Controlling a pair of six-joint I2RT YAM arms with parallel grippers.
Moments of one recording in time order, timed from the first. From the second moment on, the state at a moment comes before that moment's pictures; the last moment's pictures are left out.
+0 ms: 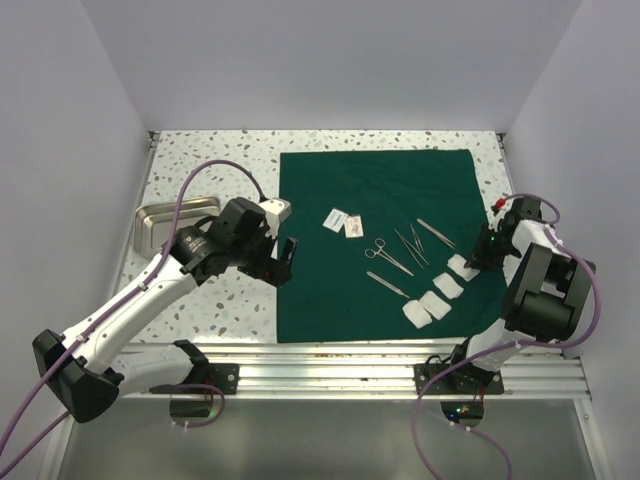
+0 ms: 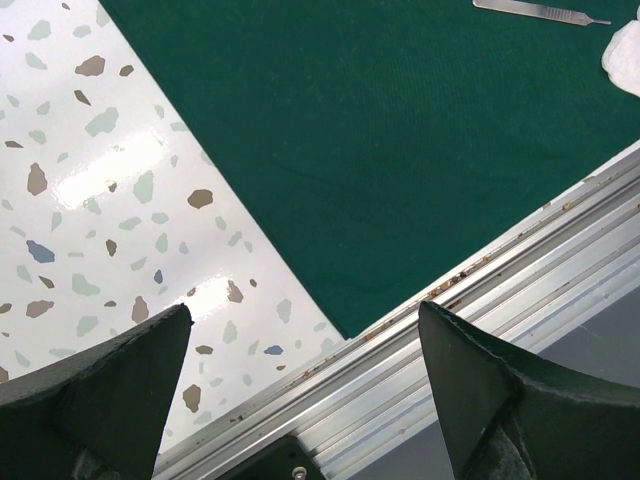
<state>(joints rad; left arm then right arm) -0.68 1.13 1.11 -0.91 0.04 -0.25 -0.41 1.62 0.96 -0.63 -0.27 0.01</state>
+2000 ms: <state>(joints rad) -0.67 1.16 1.11 -0.91 0.05 -0.25 -0.42 1.71 1.02 -0.67 -0.16 0.16</state>
